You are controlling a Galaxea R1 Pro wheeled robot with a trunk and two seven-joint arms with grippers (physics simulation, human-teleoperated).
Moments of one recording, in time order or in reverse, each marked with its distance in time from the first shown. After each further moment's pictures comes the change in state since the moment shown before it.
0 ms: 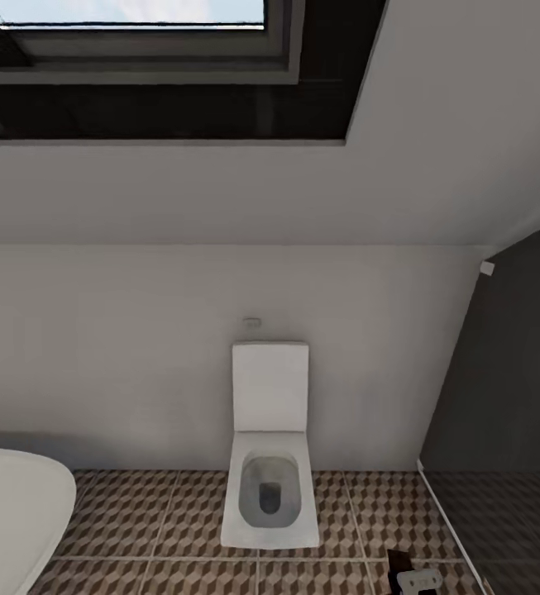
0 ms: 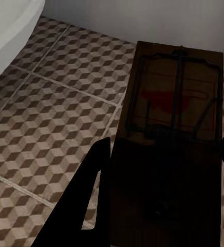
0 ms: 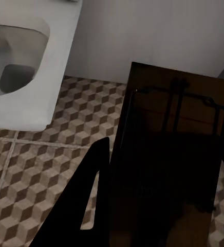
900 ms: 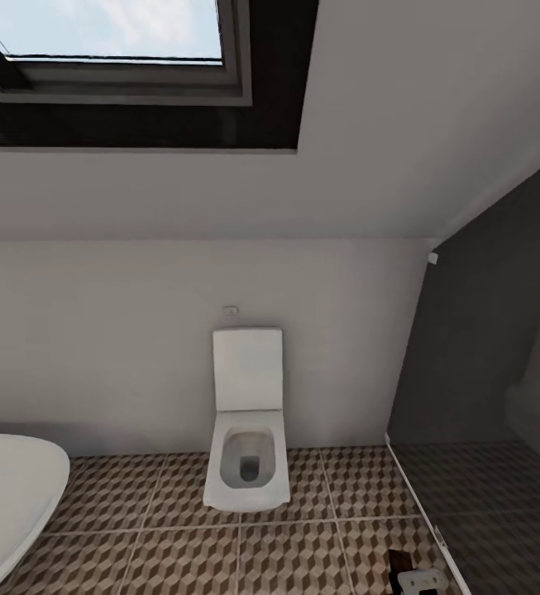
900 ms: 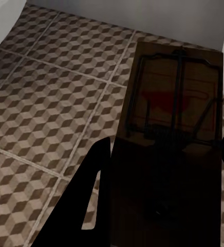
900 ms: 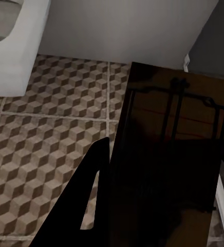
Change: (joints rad) left arm 0.000 -0.002 -0.001 0.000 -0.001 -0.001 0.000; right arm 0.000 -0.002 0.000 0.000 0.000 0.000 0.000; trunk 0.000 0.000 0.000
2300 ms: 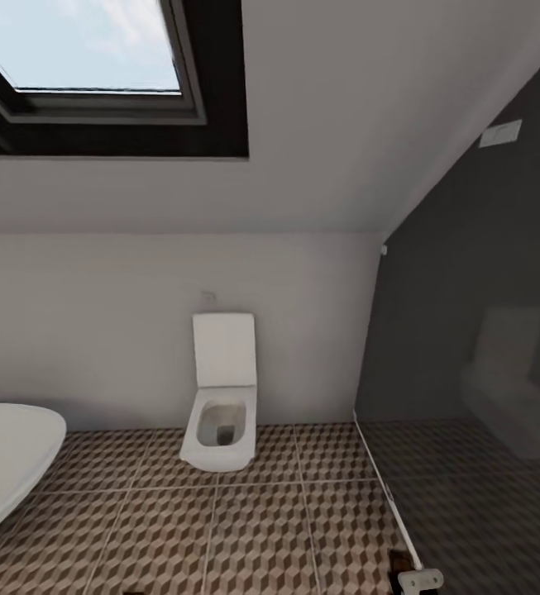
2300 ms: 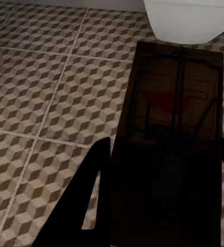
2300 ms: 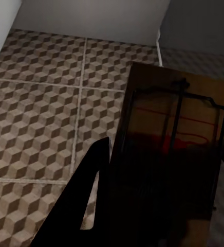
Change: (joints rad) left arm 0.000 -0.007 -0.187 0.001 0.004 0.007 -0.005; right arm 0.000 -0.001 0.000 0.000 0.000 0.000 0.001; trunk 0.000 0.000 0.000
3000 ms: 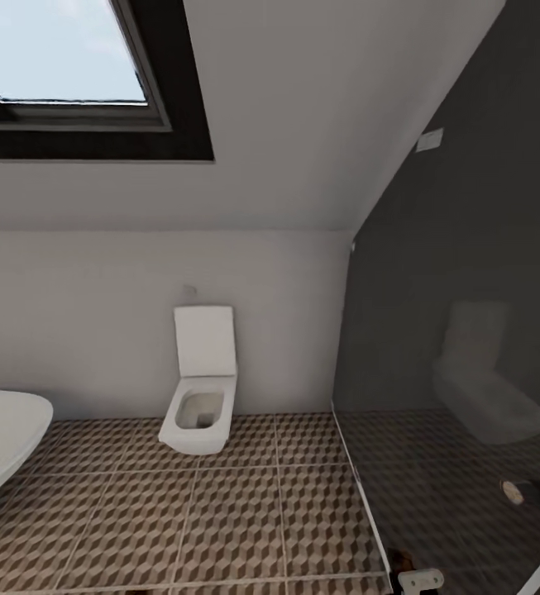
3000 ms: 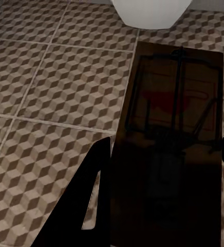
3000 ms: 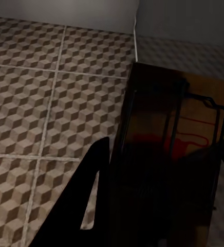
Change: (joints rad) left arm 0.000 -0.007 -0.008 0.000 -0.002 -0.016 0.001; right arm 0.000 0.000 0.000 0.000 -0.001 -0.002 -0.002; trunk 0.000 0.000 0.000
